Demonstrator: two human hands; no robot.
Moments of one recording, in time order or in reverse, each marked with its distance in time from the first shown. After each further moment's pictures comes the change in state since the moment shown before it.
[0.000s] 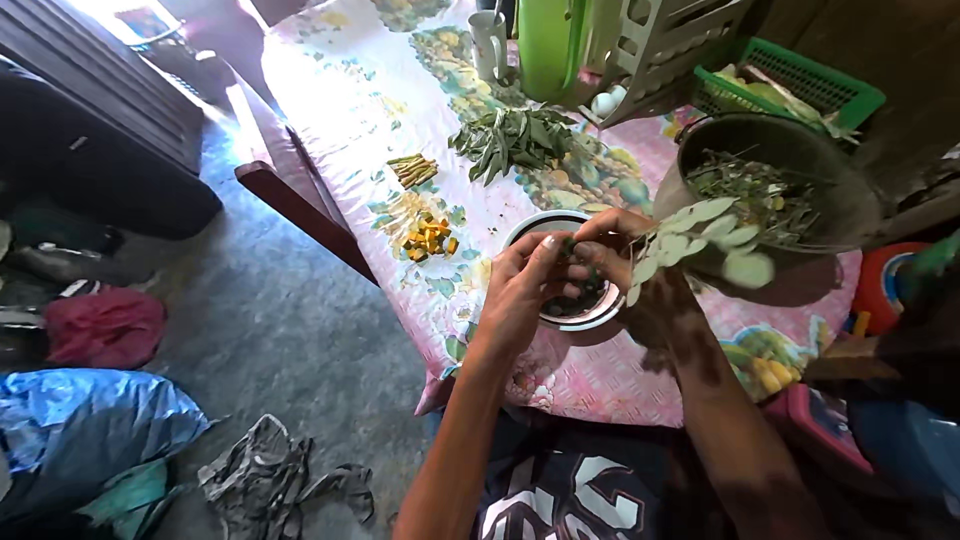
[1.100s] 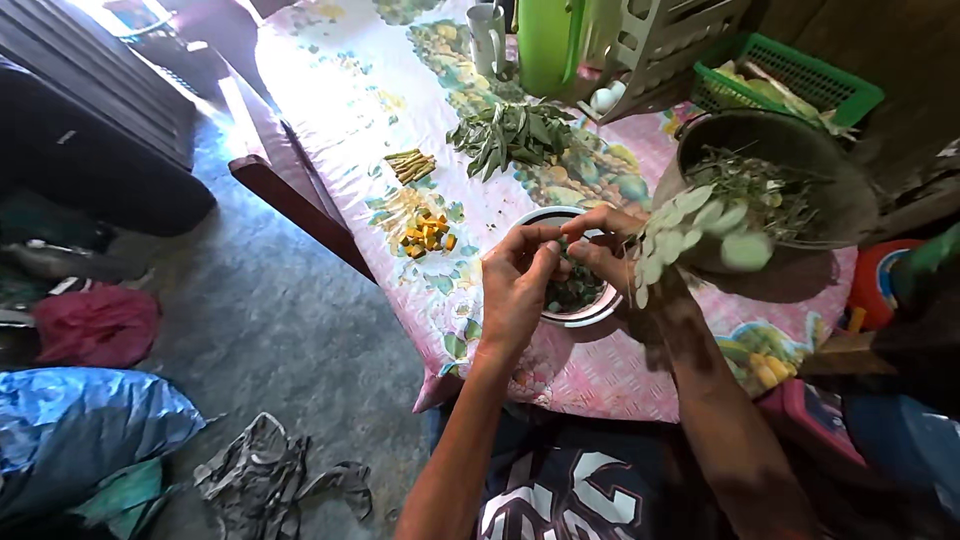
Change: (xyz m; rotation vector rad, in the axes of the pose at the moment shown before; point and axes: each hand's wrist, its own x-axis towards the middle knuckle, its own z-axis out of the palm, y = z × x) left_hand 0.000 -0.010 0.002 0.257 0.153 0.250; right_hand -0.015 0.020 -0.010 -0.076 0.008 0.142
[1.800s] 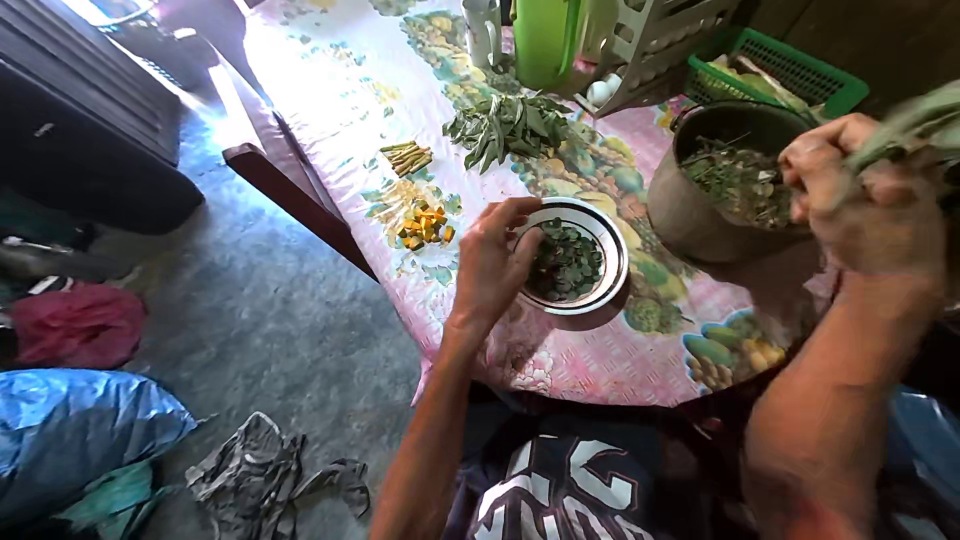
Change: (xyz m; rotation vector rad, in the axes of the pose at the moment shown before) left_hand 0.009 0.017 -0.038 0.728 -0.148 0.197; right_hand -0.003 -0.073 -0.130 -0.787 0.364 0.087
